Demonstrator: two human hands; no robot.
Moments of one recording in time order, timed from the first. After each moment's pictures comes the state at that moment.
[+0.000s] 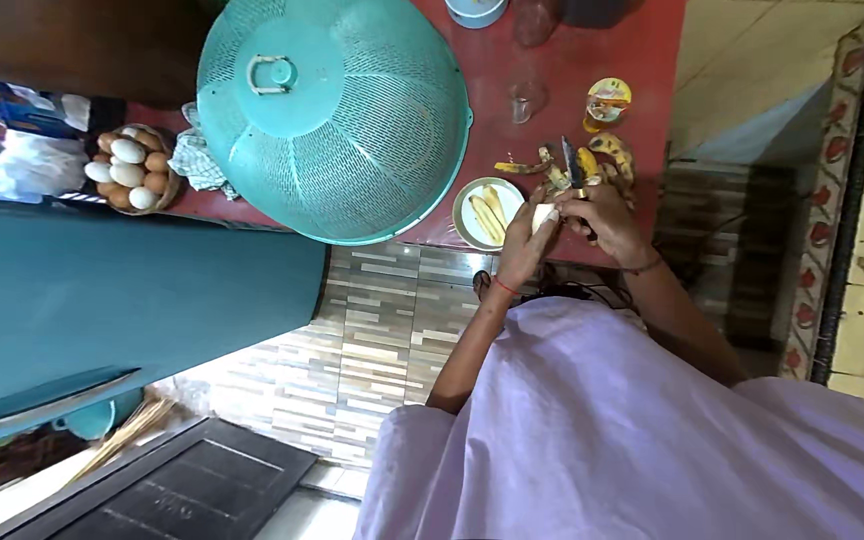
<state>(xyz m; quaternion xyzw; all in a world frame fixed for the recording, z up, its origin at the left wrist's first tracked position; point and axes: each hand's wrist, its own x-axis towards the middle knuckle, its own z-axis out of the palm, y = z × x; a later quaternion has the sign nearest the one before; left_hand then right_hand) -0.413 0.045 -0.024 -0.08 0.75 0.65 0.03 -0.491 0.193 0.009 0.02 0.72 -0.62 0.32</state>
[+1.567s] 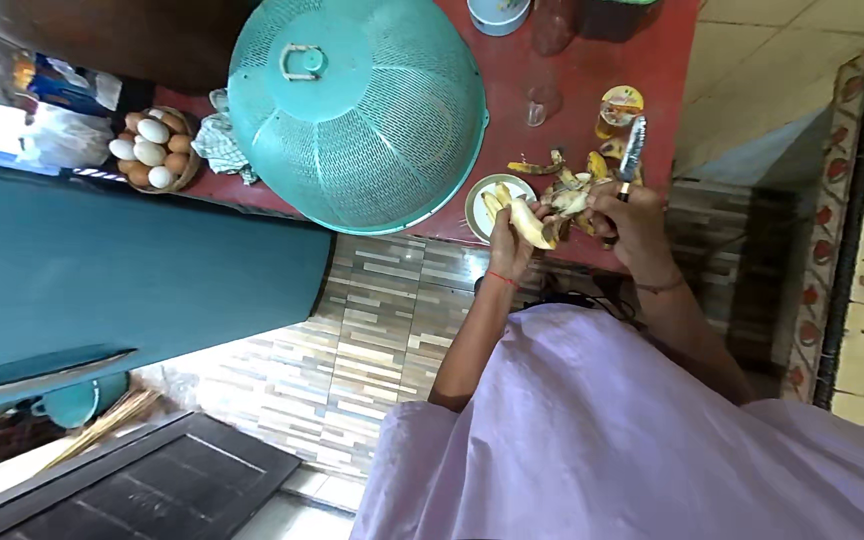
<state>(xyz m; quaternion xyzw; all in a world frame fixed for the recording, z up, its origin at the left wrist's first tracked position) -0.396 0.034 -0.006 -0.34 0.30 0.89 0.02 -0.453 0.197 0.043 0.01 0.69 -0.70 0.18</state>
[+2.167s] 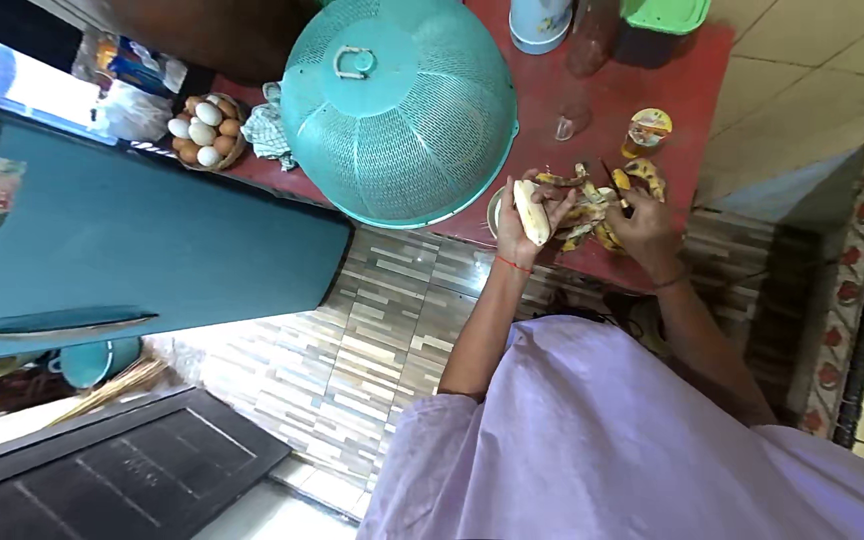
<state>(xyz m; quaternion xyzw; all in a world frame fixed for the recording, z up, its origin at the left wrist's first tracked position) -0.428 0.010 0.002 -0.16 0.02 0.99 -0.04 -0.470 0.212 0.000 -0.19 0.92 -0.34 0.07</state>
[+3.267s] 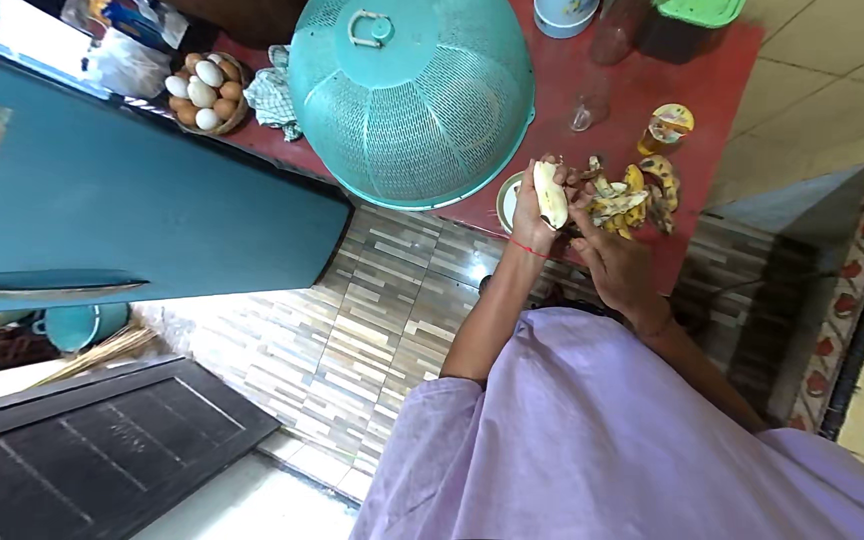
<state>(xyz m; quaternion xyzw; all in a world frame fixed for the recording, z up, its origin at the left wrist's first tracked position) -0.435 0.011 0.011 -0.15 -0.02 0.99 -0.02 -0.406 0.175 0.031 -0.38 0.86 -0.33 -0.04</state>
